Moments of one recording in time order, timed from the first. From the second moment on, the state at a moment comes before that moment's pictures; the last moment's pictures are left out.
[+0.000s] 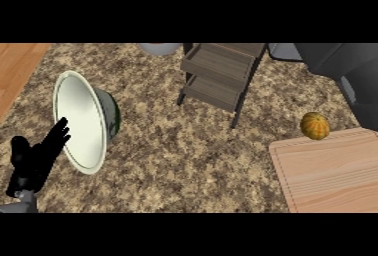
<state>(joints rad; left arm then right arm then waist) -0.02 0.32 0.13 -1.33 0.05 -0.09 0.14 -1.91 -0.22 -0.22 -0.13 1.32 0.36 0.98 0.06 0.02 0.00</state>
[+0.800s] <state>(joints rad) 0.00 0.32 0.15 -1.34 0.05 -0.10 0.15 -1.97 -0.29 -0.28 -0.32 1.32 0.10 1.09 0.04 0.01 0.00</state>
